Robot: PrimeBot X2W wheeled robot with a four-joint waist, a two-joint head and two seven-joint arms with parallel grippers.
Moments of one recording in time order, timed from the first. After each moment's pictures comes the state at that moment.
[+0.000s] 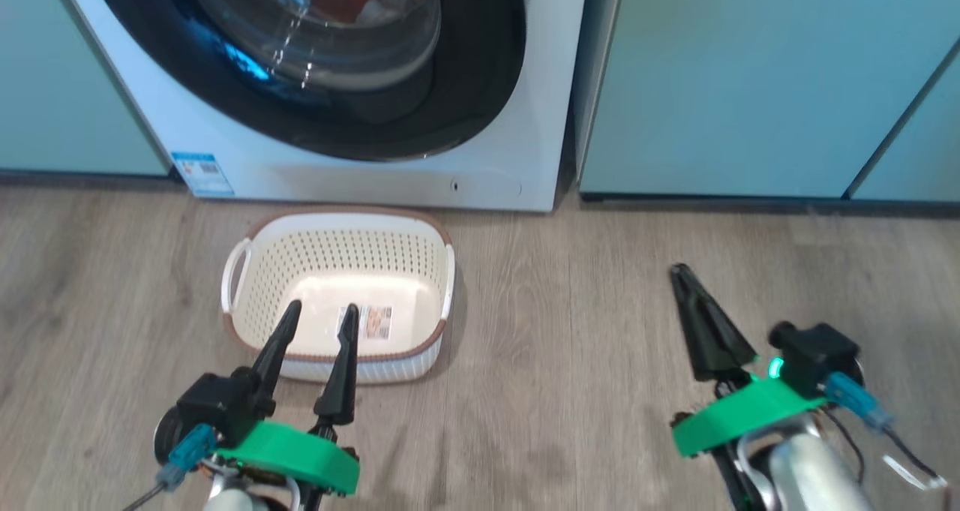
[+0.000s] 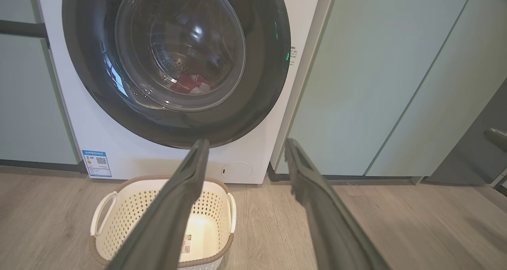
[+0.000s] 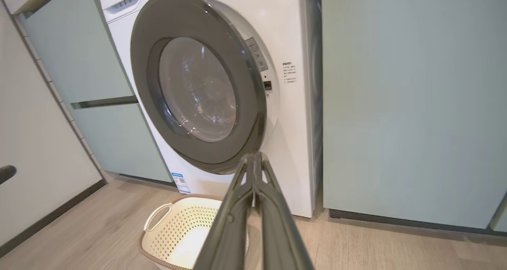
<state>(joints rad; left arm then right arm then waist) 0.03 0.05 -0.17 0.08 -0.27 -0.06 -0.25 -0.06 -0.05 0.14 0.18 0.25 0.13 -0.25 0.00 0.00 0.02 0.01</state>
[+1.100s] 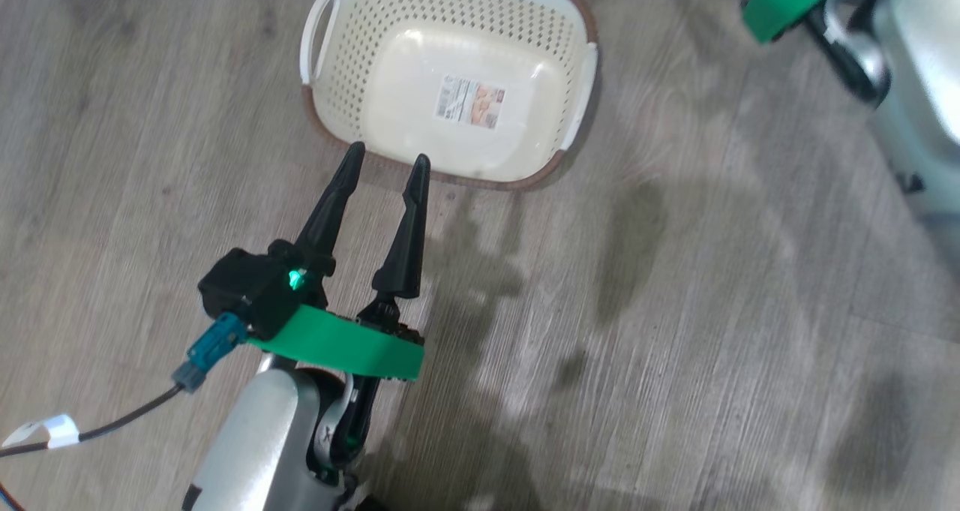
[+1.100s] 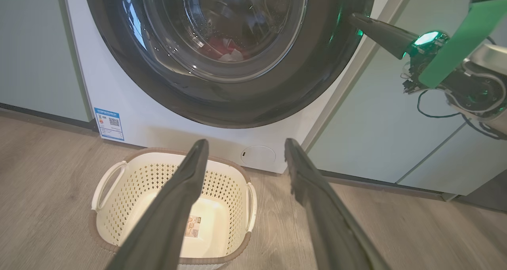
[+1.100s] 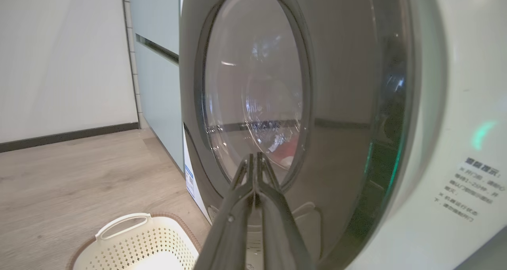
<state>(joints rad) -0.25 0.04 -0.35 -0.04 -0.39 0.02 -0.25 -1.13 -0.36 0.58 0.56 0.34 0.13 -0.22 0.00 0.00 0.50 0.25</state>
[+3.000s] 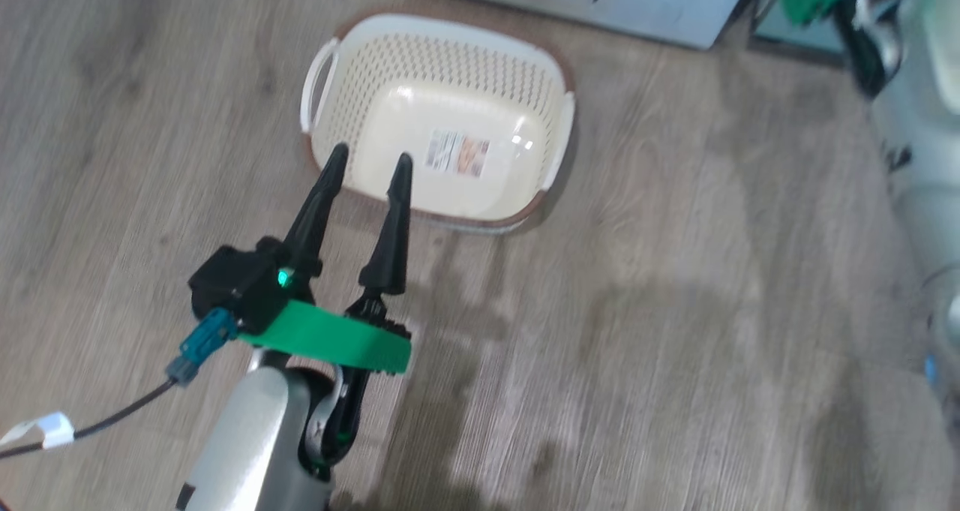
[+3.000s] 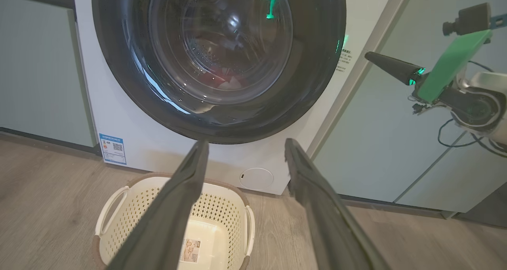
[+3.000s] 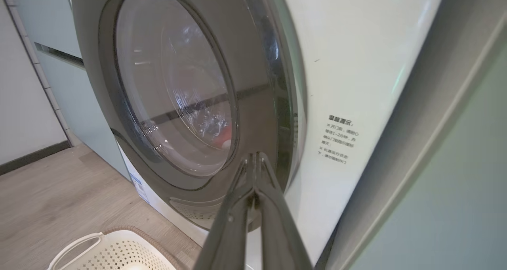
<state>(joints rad) -0.27 0.04 -0.33 -0.01 -0.39 0.02 -0.25 -1.23 -0.22 0.27 1.01 0.20 0.14 -0.26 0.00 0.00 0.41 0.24</state>
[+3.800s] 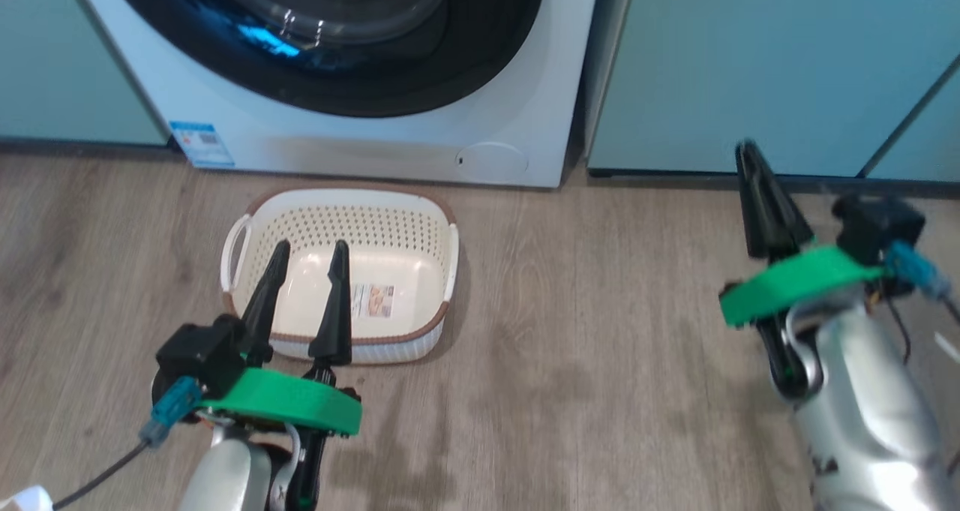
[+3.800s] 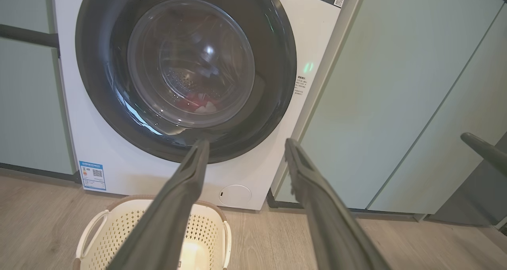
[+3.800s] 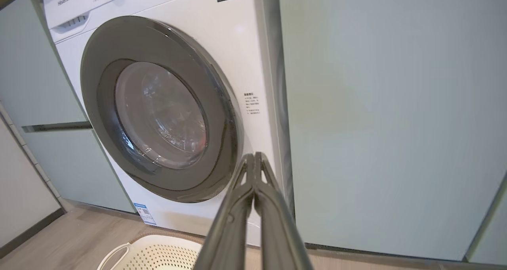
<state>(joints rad) -0.09 0.04 -0.19 0.06 -0.36 0.01 -0.25 -0.42 -0.11 0.06 0.44 0.30 0.13 -0.26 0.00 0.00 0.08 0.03</state>
